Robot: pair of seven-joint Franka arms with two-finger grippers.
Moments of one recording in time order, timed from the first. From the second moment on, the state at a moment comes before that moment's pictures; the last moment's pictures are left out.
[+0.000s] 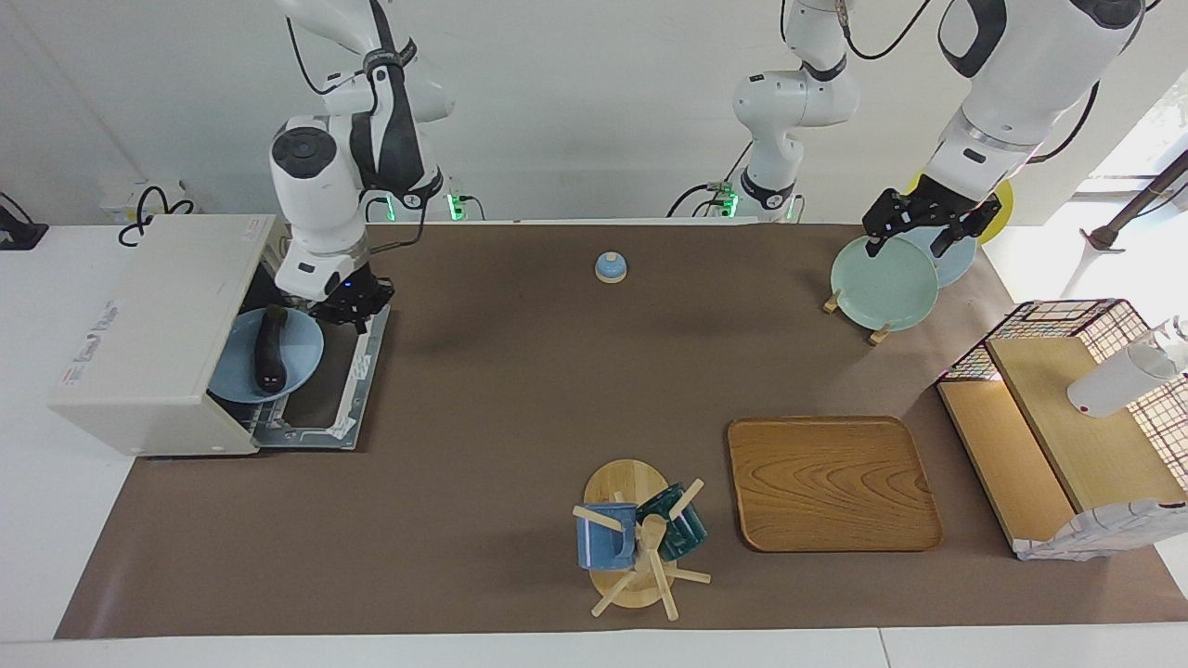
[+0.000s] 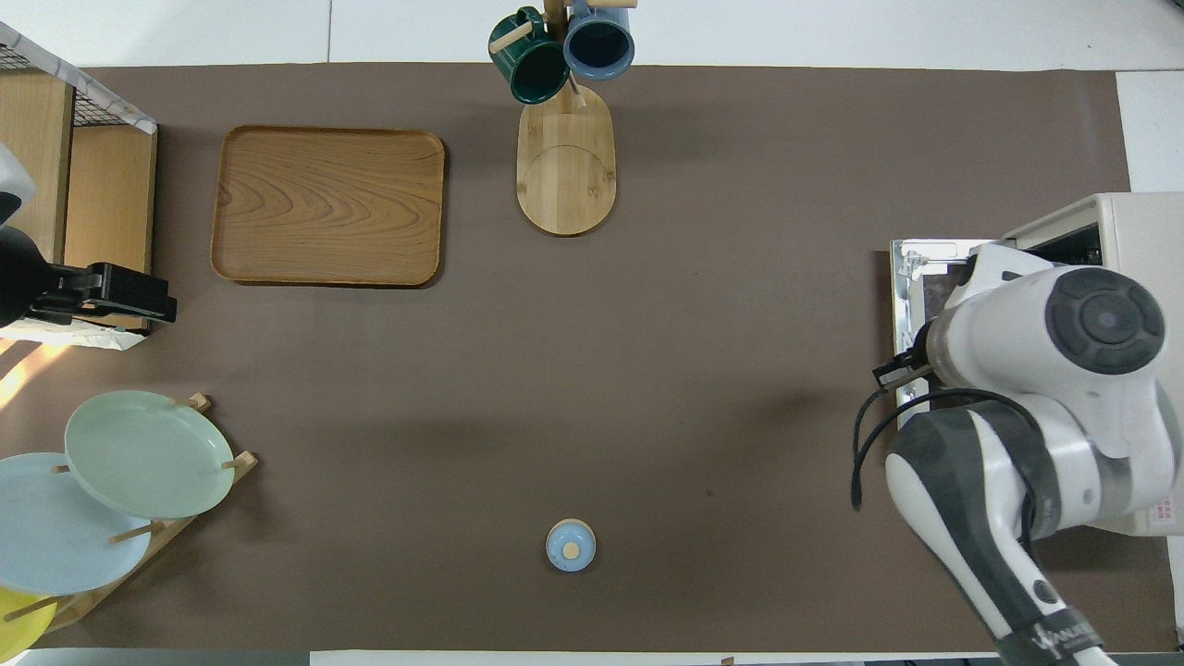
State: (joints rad) left arm -0.04 -0.07 -0.05 -1.68 -0.04 1.58 -0.02; right arm 0.19 -0.09 -0.04 -2.25 -0.15 2.14 -0.17
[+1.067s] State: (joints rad) left arm -0.04 -0.07 -0.05 -1.68 -0.04 1.58 -0.02; right arm 0.20 0.12 -0.05 -2.27 -0.33 2.31 -0.10
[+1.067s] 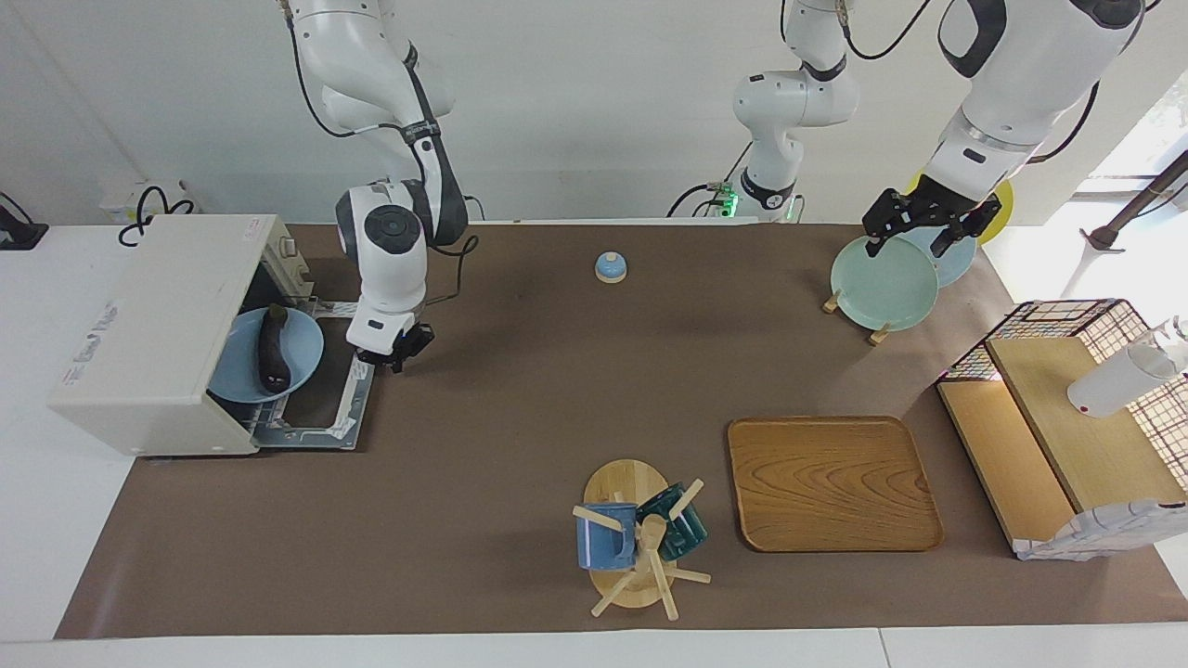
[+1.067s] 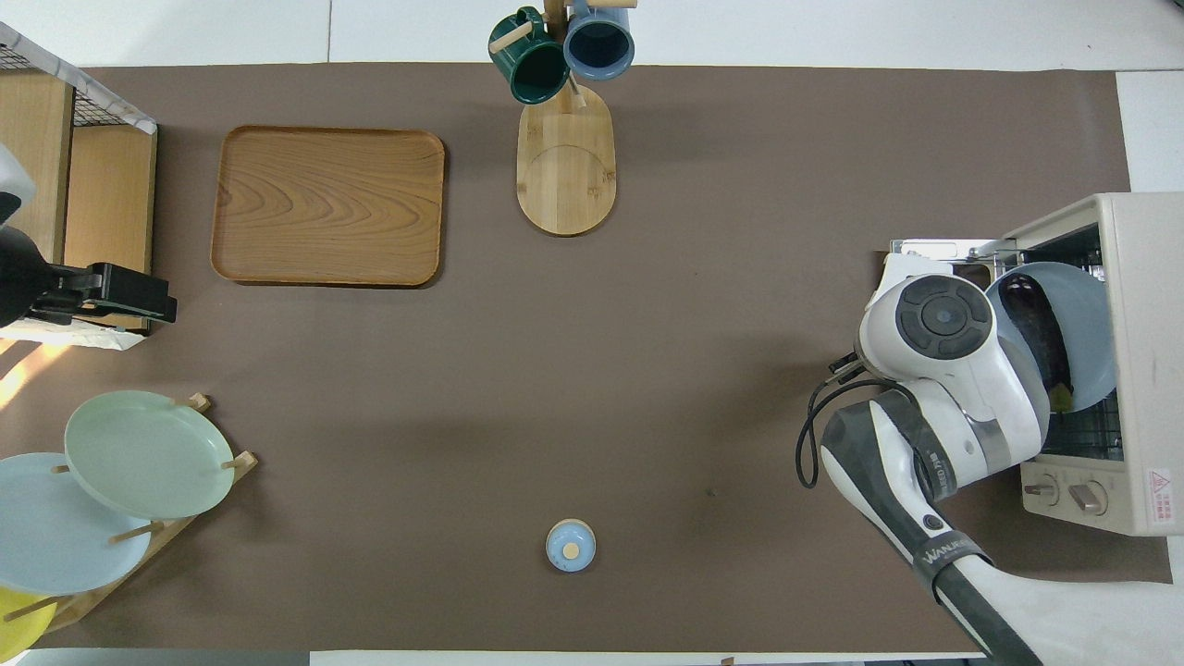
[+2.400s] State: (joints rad) left arm -0.04 -0.07 -0.05 -1.68 -0.04 1.58 -0.02; right arm 0.12 0.06 -0.03 -2.03 -0.40 2.02 -0.36
